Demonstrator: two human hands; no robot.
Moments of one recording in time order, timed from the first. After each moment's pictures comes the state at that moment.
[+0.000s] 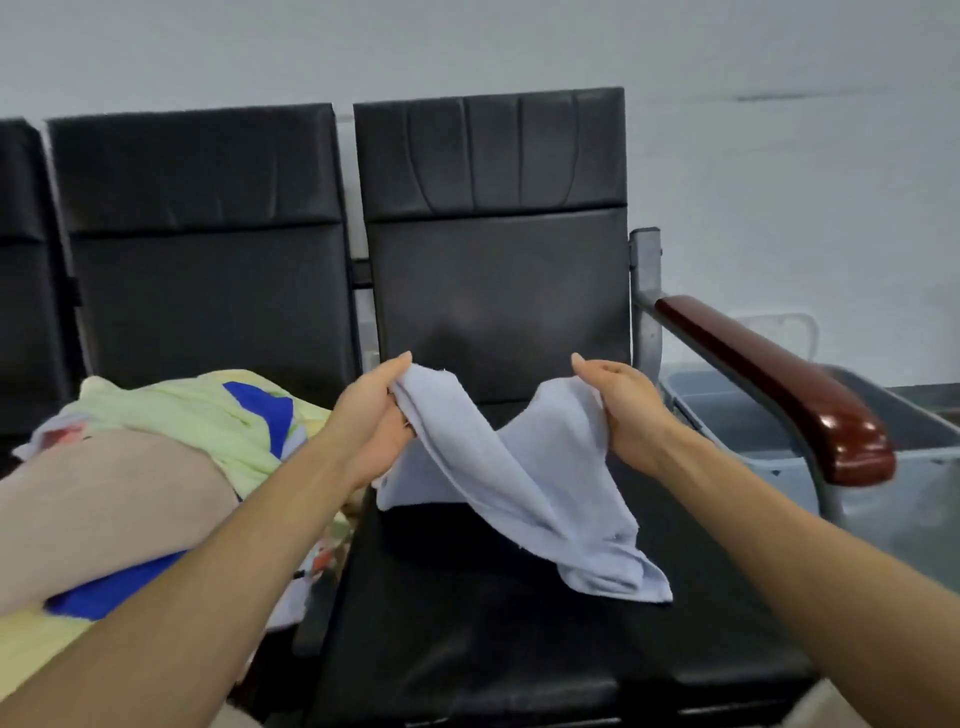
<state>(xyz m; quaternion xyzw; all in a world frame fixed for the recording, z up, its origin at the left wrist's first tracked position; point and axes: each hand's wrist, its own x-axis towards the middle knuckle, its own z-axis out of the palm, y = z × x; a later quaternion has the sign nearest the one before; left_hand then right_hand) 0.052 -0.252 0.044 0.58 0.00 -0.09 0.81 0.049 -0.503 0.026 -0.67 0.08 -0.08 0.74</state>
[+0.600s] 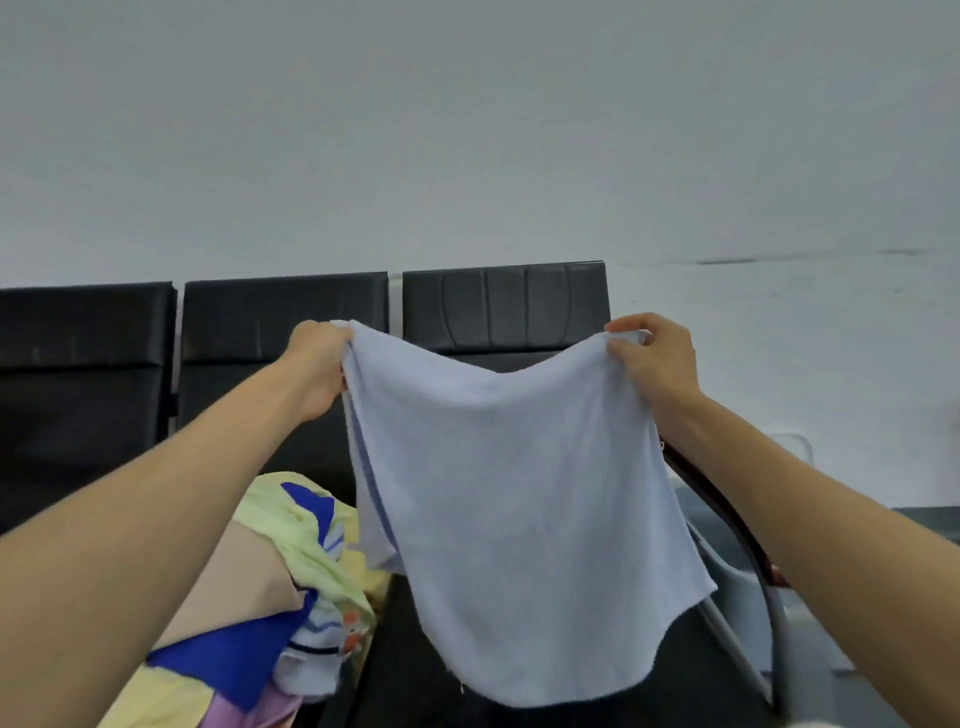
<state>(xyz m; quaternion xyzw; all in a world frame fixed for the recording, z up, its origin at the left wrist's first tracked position) -0.024 -0.213 0.236 0.69 0.03 0.18 0.70 -0.016 -0.531 0.198 -0.74 0.00 -0.37 0.57</state>
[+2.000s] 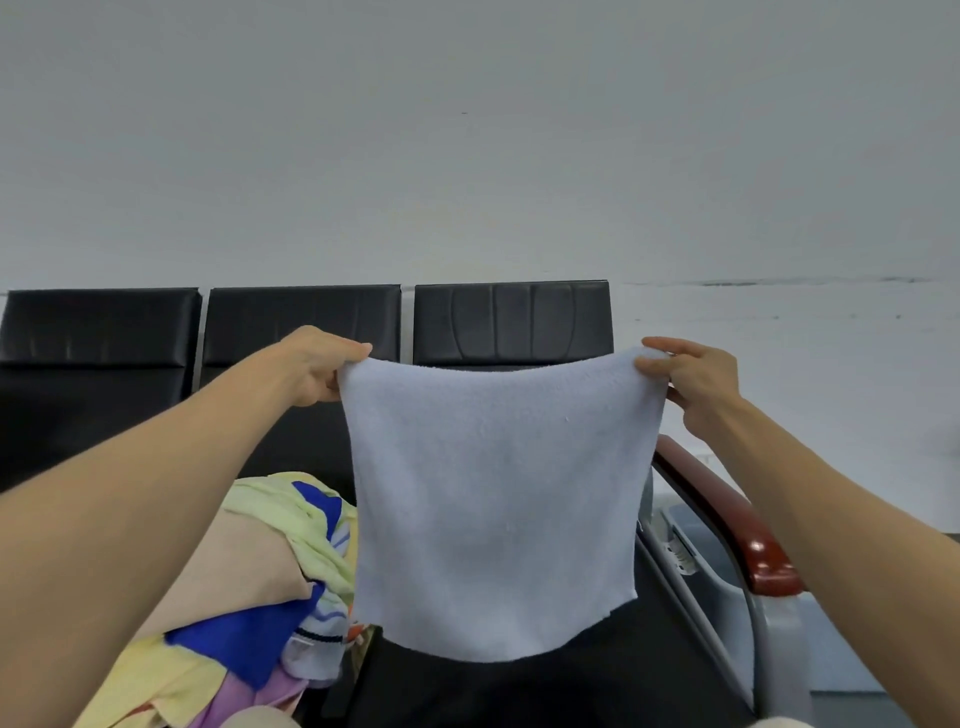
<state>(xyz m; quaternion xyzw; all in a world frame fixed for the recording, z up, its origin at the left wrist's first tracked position) -0.046 -0.199 0.249 0.78 0.05 0.11 0.61 -0.036 -0.571 0.205 -0.65 0.03 -0.28 0.71</state>
